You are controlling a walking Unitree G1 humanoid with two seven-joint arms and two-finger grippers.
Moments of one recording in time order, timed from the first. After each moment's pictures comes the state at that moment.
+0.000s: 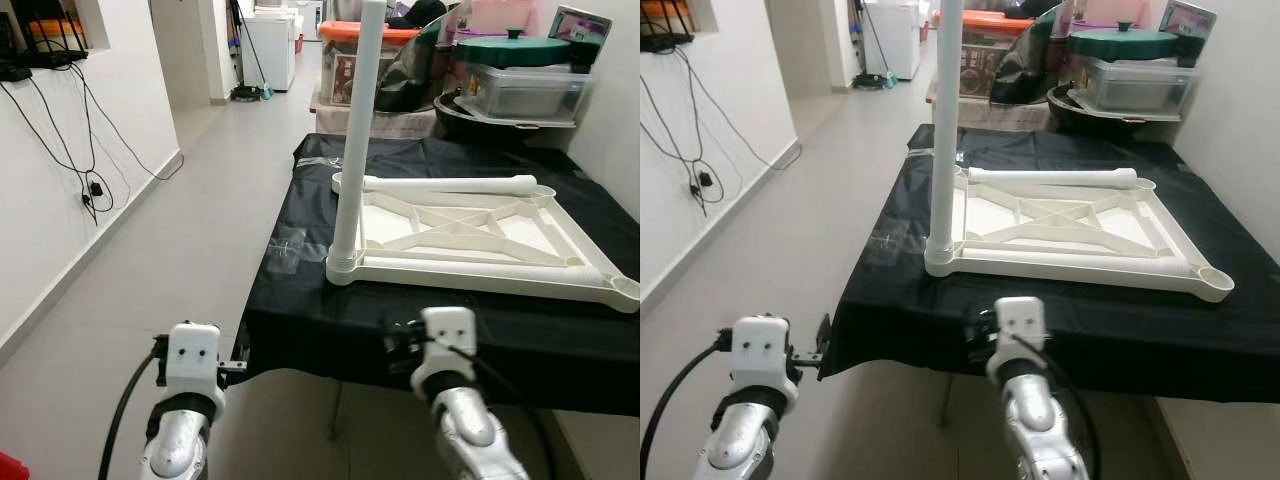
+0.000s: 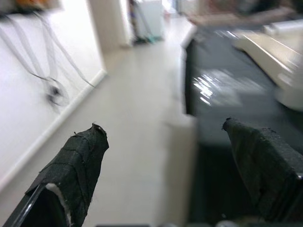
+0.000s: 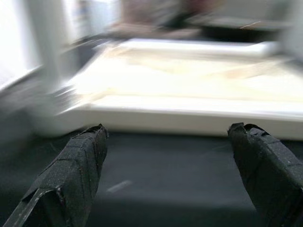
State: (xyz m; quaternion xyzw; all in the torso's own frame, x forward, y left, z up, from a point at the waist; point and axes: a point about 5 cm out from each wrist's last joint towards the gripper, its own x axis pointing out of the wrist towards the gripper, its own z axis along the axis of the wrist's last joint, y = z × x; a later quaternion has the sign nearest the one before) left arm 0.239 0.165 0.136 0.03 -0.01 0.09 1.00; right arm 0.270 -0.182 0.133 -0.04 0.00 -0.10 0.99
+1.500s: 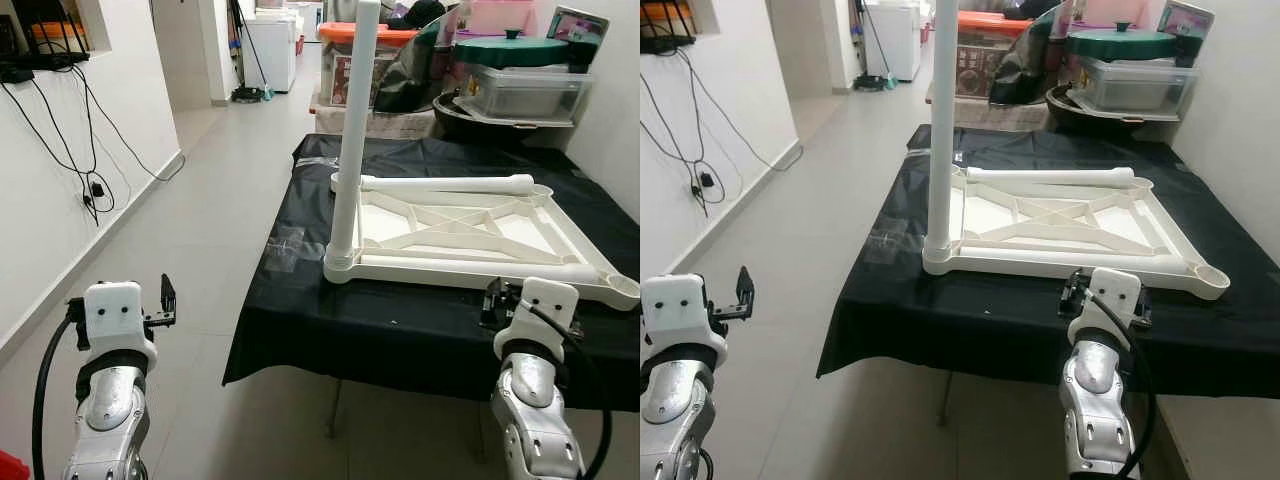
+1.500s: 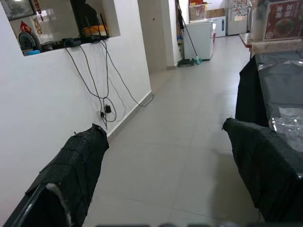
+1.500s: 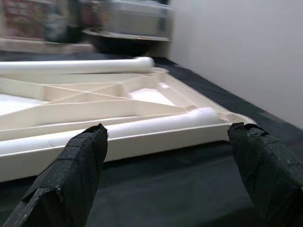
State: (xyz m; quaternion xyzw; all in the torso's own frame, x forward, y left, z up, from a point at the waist) left arm 0.253 0.220 0.160 0.05 -0.05 0.18 0.98; right arm 0.282 -0.251 0.145 -0.06 -0.02 -0.29 0.95
